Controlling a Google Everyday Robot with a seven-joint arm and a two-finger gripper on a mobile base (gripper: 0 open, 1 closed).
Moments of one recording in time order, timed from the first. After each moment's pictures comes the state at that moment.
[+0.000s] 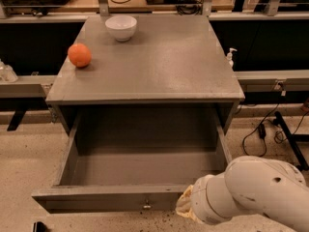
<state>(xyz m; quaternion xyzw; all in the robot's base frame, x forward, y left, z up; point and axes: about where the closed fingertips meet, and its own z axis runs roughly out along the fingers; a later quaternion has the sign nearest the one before) 0.343 -0.086 0.658 -0.62 0.75 0.11 0.21</state>
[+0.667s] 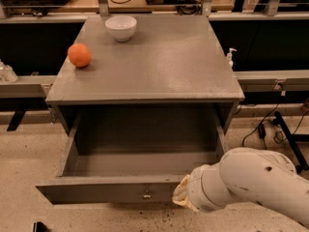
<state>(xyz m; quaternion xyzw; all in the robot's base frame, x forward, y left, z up) 0.372 -0.079 0.660 -0.61 0.75 0.10 0.23</state>
